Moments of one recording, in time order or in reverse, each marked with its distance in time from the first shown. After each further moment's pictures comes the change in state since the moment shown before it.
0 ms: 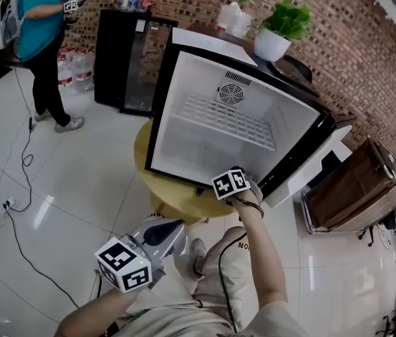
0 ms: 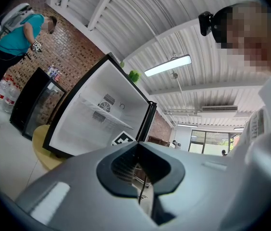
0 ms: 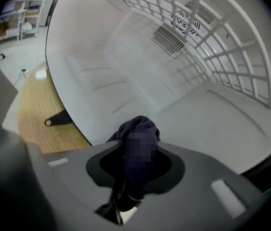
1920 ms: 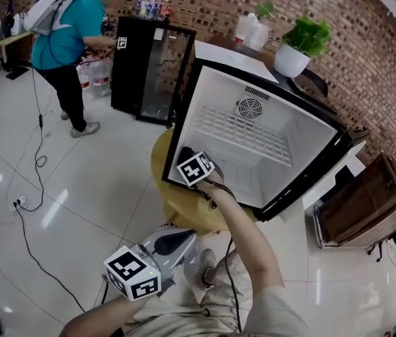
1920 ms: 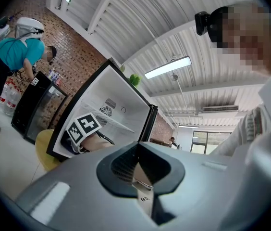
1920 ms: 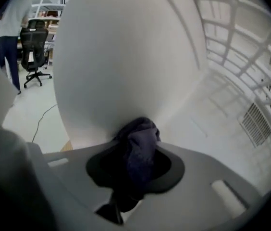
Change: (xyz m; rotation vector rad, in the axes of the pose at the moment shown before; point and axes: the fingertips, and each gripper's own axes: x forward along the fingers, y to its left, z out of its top) left arm -0.007 0.004 0.014 0.015 -0.039 0.016; right arm -0.040 0.144 0.230 -0.121 -0.471 0.406
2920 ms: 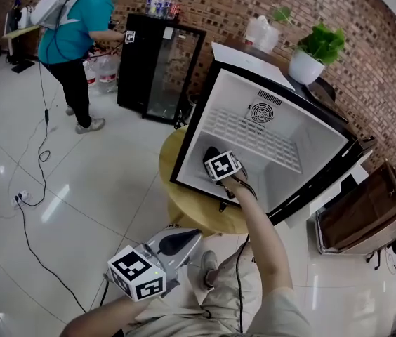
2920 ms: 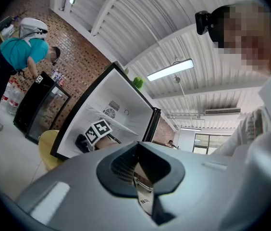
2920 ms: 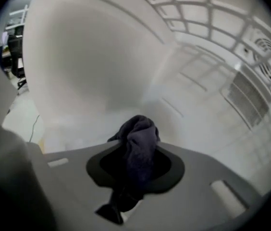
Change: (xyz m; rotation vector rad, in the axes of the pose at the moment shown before) left arm -0.003 0.012 0.008 -0.015 -0.020 0.013; right arm -0.001 -0.083 -0.054 0.090 0.112 -0.132
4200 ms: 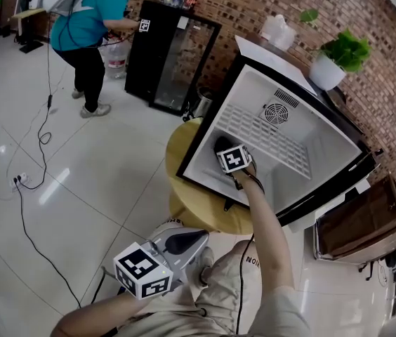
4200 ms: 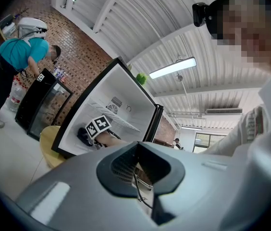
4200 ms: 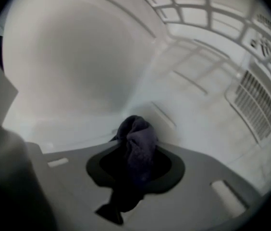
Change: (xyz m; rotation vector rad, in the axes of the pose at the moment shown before) left arm 0.002 0.006 -0.015 -0.020 0.031 0.008; right arm 0.028 -0.013 0.022 -0.043 -0.090 0.012
